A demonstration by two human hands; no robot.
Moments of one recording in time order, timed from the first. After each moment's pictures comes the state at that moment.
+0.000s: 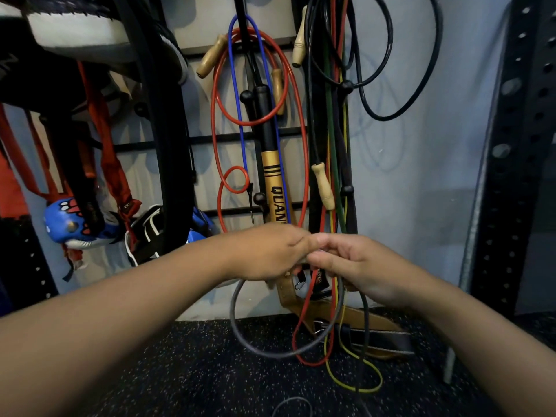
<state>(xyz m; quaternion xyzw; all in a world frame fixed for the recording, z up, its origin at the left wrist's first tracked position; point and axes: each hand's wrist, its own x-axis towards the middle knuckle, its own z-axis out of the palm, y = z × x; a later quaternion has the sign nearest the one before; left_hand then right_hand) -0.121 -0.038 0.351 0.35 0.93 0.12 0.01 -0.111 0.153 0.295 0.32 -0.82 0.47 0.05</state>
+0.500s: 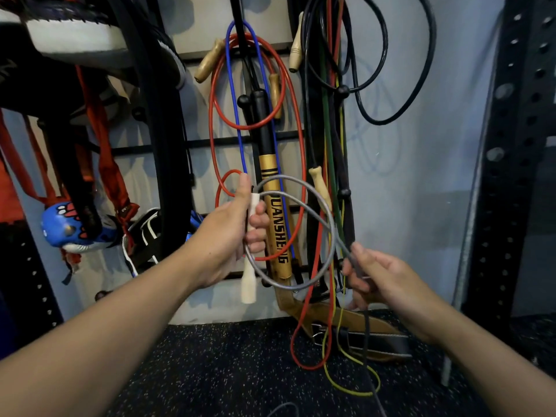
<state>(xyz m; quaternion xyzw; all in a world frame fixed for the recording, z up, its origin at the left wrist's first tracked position) -0.138 -0.068 0.340 0.21 0.63 0.74 0.04 -0.108 0.180 0.258 0.15 -0.73 0.66 0.05</state>
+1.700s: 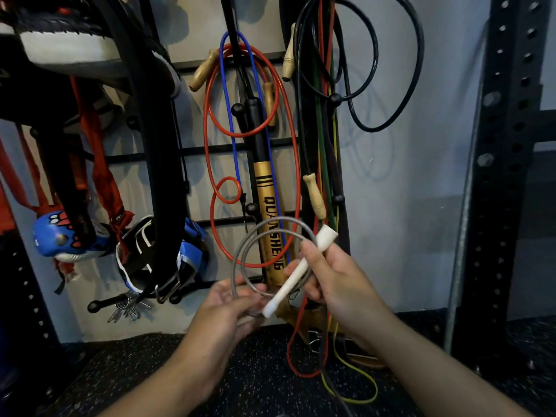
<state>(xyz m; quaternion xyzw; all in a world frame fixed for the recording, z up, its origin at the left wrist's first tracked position) -0.088 -0.060 0.261 -0.01 0.63 0.77 -0.06 -0.105 0.116 0.270 0.17 -0.68 0.71 0.10</state>
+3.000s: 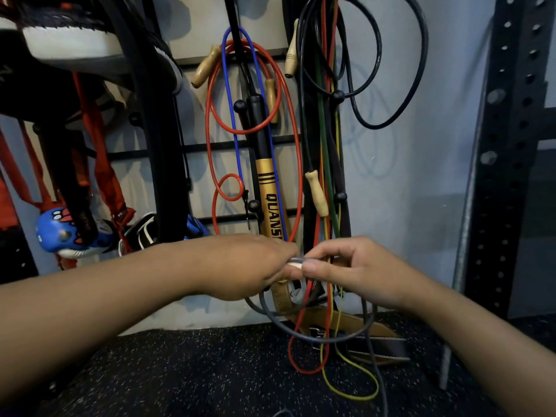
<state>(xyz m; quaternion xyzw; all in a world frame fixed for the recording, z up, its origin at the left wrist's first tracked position) -0.102 -0.053 0.364 0.37 0.92 -0.10 -0.01 -0.099 0.162 0.305 0.29 -0.85 0.43 0.09</state>
